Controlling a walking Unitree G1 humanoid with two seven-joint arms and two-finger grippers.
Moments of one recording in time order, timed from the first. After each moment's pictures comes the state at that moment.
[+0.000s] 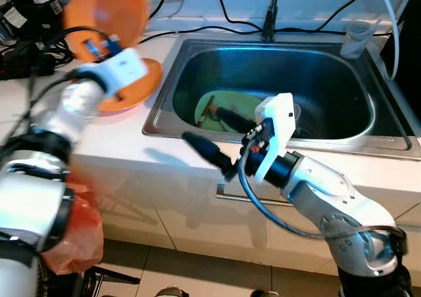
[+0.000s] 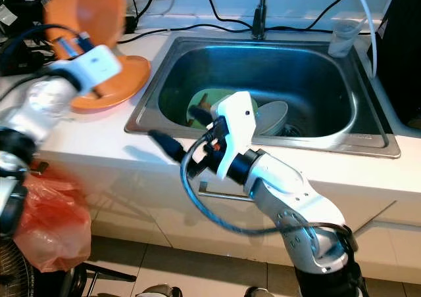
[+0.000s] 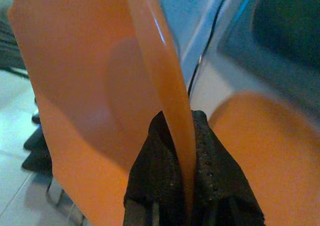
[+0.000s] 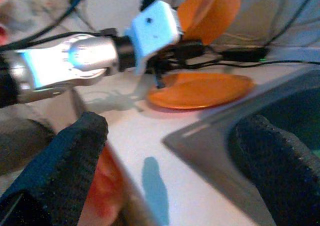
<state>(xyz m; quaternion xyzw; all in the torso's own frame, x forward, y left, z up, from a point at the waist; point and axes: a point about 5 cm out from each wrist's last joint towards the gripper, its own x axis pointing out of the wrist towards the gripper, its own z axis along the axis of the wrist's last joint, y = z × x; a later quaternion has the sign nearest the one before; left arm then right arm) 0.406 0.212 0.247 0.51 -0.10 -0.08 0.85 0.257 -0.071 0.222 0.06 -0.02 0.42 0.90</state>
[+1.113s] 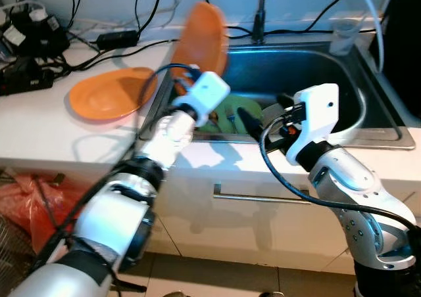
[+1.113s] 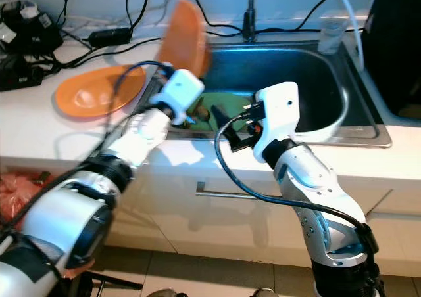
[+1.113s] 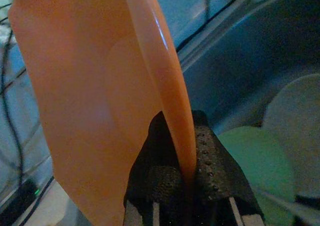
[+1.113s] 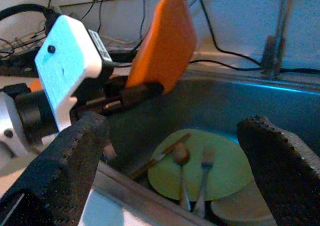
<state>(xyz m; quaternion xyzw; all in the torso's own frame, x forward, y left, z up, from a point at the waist) 0.395 0.065 0.189 0.28 -0.12 -0.21 0.93 0.276 -0.123 0.221 -0.01 -0.03 0.22 0.97</state>
